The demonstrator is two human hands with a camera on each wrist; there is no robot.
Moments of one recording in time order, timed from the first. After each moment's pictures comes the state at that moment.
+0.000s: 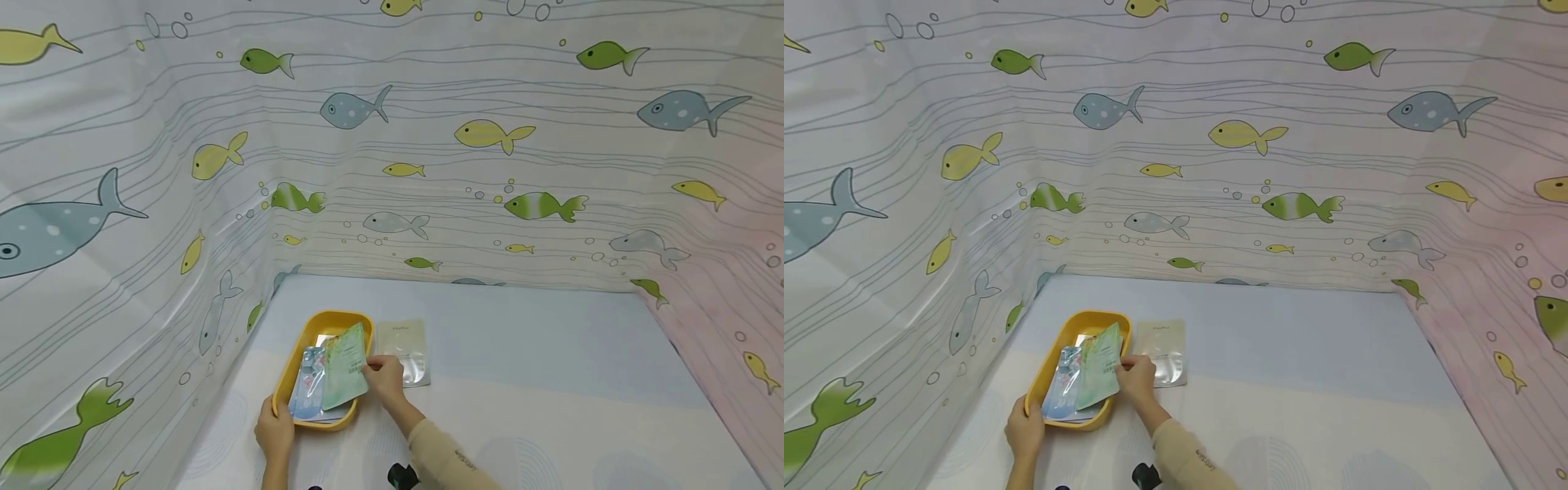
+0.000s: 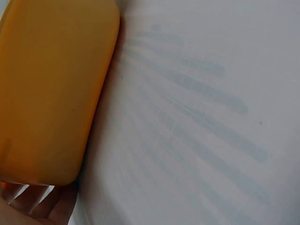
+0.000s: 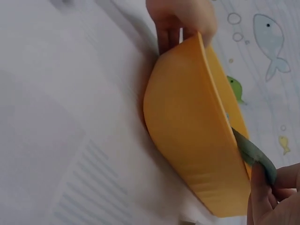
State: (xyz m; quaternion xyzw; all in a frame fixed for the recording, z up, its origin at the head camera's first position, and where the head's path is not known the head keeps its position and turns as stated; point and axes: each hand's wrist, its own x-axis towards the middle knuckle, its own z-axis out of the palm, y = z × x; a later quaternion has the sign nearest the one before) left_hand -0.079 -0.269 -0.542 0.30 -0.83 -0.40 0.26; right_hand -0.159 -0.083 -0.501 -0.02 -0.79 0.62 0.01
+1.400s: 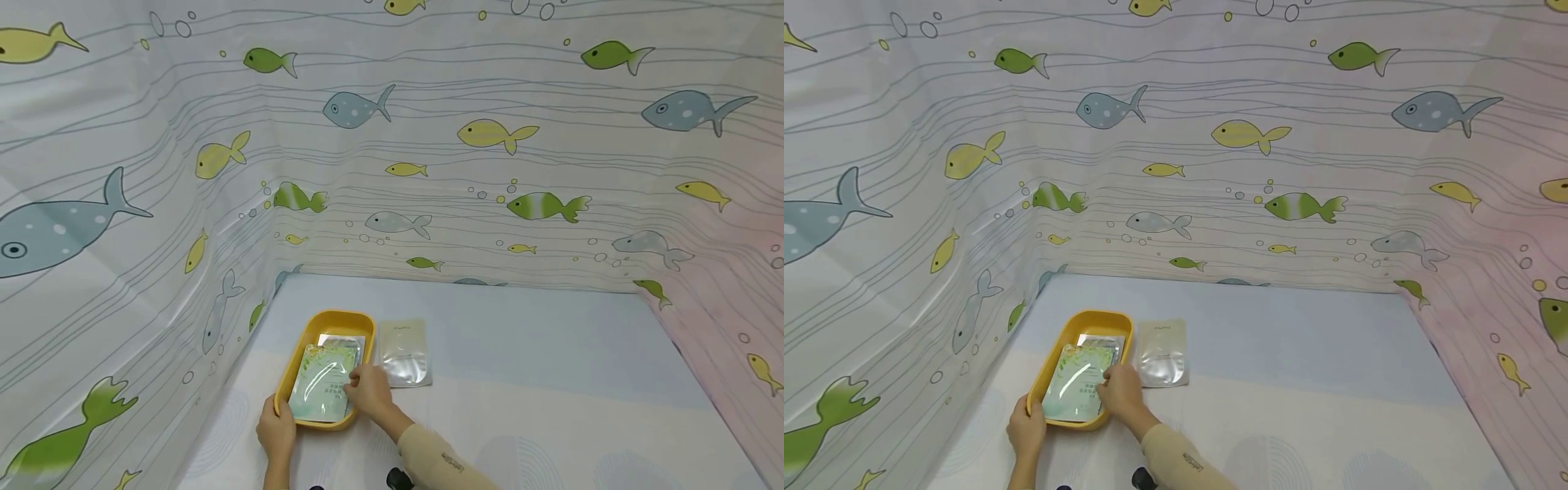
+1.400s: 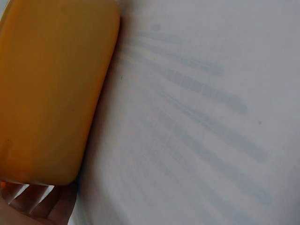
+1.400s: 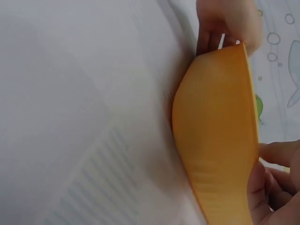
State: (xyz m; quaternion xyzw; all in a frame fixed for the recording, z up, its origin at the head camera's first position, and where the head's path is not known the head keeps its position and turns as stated) left_hand -0.078 -0.269 -0.541 0.29 -0.83 -0.39 0.28; right_hand -0.145 -0.099 -0.500 0.15 -0.89 0.44 -0.01
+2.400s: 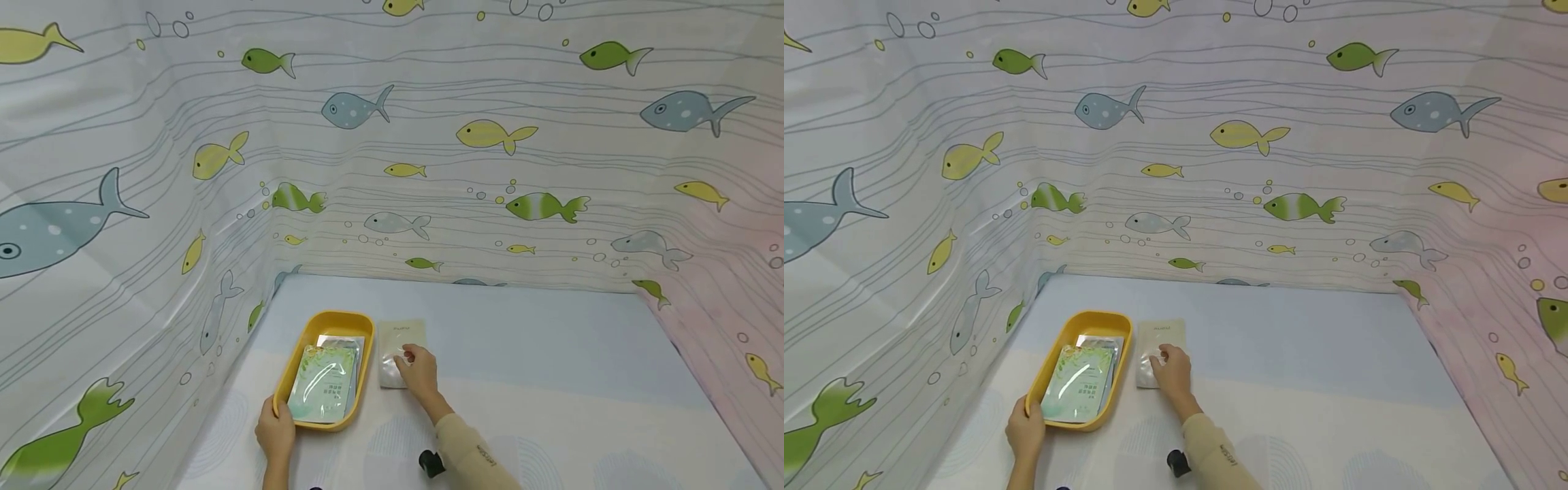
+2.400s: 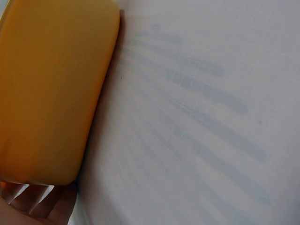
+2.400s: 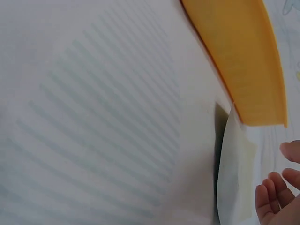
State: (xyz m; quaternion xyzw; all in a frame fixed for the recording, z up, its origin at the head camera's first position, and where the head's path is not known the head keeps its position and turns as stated) left_hand -0.080 -0.270 -0.543 0.30 -0.83 -0.40 0.26; right_hand -0.189 -0.024 -0.539 0.08 -0.86 0.50 0.11
